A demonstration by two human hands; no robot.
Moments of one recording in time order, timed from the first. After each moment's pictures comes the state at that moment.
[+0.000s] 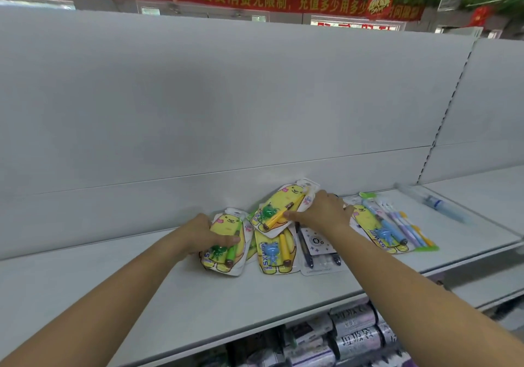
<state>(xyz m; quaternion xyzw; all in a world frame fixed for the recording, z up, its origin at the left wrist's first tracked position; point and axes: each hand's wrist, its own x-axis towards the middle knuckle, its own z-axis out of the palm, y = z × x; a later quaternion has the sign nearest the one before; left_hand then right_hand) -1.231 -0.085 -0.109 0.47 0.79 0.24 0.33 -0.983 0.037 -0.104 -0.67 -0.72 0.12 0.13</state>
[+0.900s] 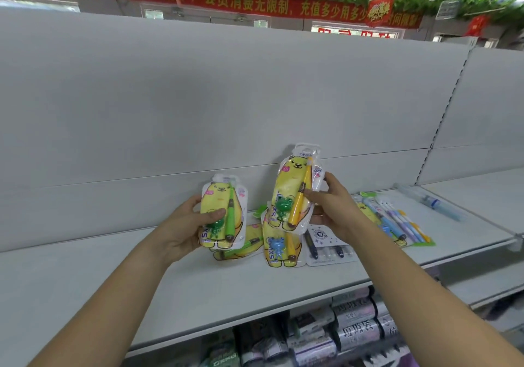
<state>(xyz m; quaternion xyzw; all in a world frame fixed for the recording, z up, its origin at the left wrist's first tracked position) -1.241 -0.130 -0.096 0.32 0.52 0.58 0.53 -0.971 -0.014 -0.069 -0.41 -0.57 0.58 0.42</state>
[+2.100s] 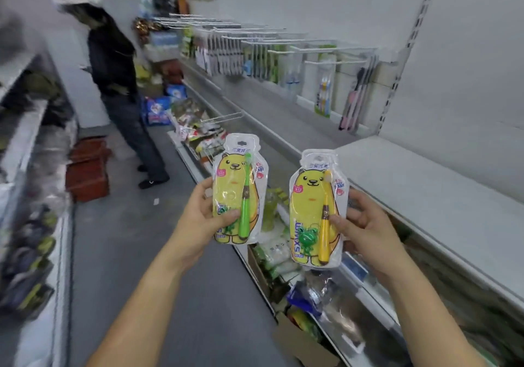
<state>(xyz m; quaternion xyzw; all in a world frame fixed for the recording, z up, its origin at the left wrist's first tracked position) -1.221 -0.660 -0.190 0.05 0.65 0.76 0.01 -1.192 -0.357 -0.163 0.00 -0.72 0.69 0.01</state>
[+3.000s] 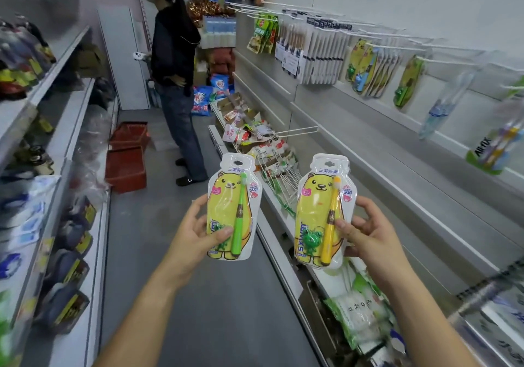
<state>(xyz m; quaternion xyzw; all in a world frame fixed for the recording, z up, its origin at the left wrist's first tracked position) -1.409 -0.998 -0.258 -0.04 0.61 0.79 -0.03 -1.439 -0.682 -0.193 0.03 -0.71 0.70 -0.04</state>
